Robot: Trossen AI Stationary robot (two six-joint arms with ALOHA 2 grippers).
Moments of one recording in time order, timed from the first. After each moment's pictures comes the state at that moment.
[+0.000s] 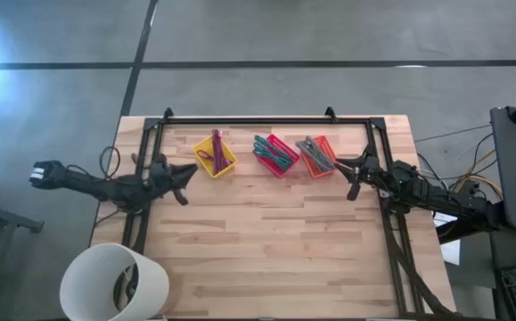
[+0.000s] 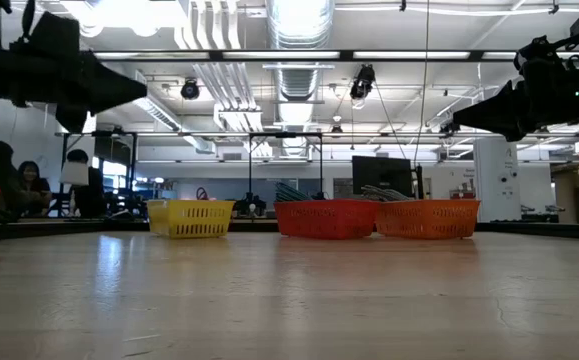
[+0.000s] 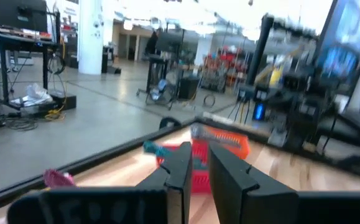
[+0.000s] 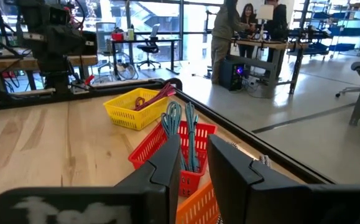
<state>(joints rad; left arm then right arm) -0.20 0.33 0.01 0.45 -0.74 -0.10 -0.30 0.07 0.01 0.03 0.14 0.02</state>
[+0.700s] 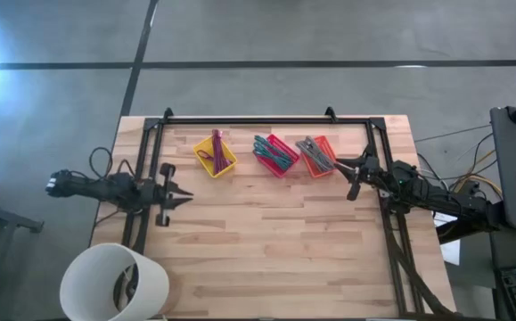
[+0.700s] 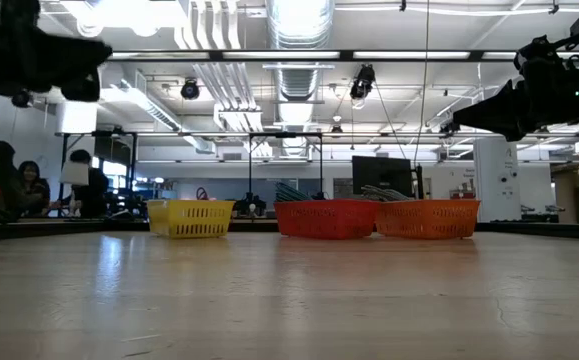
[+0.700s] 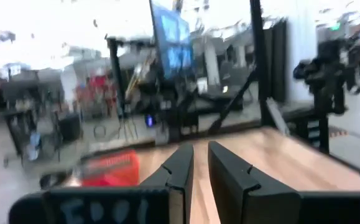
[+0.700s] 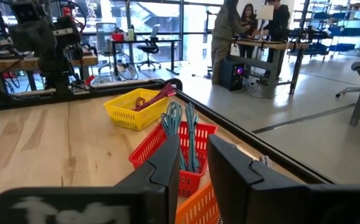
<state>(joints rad) -0.20 0.02 0.01 0.15 -0.10 0.20 -0.30 0.07 0.01 0.03 0.14 0.02</state>
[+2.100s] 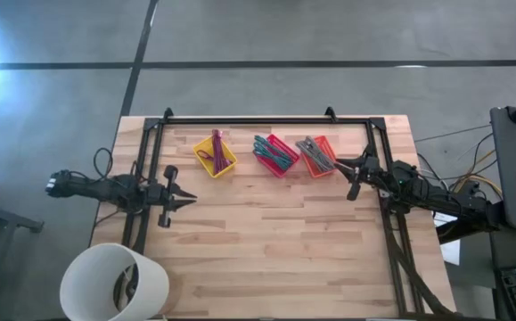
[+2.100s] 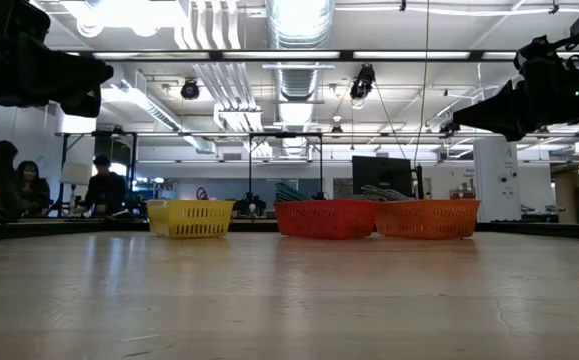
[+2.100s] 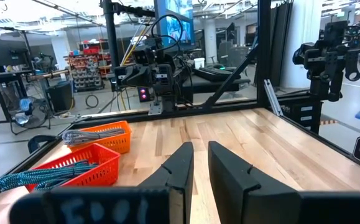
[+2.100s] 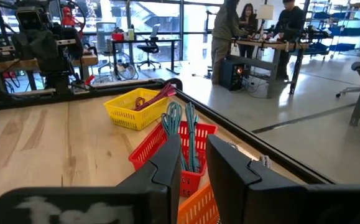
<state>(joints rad) -0.19 0.00 0.01 0.04 -0.12 0.10 -0.30 0.07 0.01 0.03 0.14 0.03</state>
